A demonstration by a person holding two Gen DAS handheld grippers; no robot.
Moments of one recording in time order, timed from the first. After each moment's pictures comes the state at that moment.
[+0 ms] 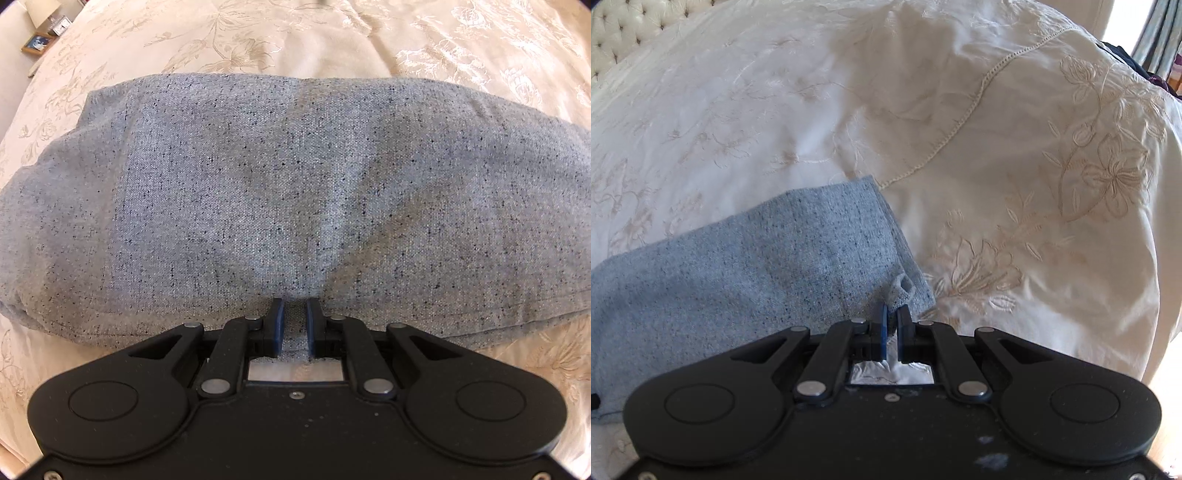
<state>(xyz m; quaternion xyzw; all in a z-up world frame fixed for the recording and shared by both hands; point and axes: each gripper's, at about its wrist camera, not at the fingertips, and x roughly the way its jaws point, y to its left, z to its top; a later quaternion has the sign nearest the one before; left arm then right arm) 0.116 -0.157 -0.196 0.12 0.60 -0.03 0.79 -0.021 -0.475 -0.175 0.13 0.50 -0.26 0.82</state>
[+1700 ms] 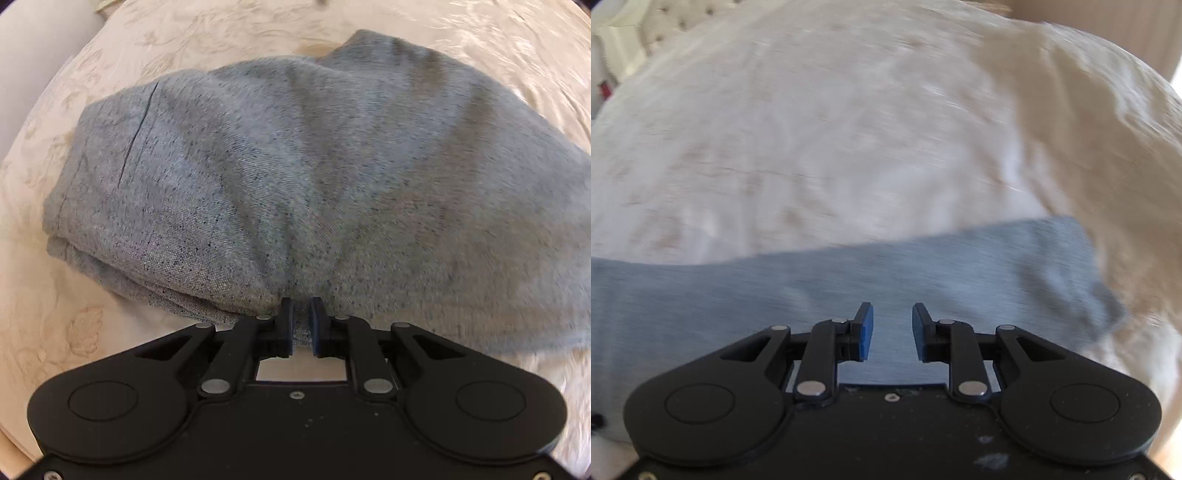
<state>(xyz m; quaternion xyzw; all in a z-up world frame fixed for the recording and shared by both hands) 0.133 0.078 -0.175 0.05 0.60 0.03 0.80 0.095 -0.292 -0.136 0.12 0.50 -0.16 0.84</state>
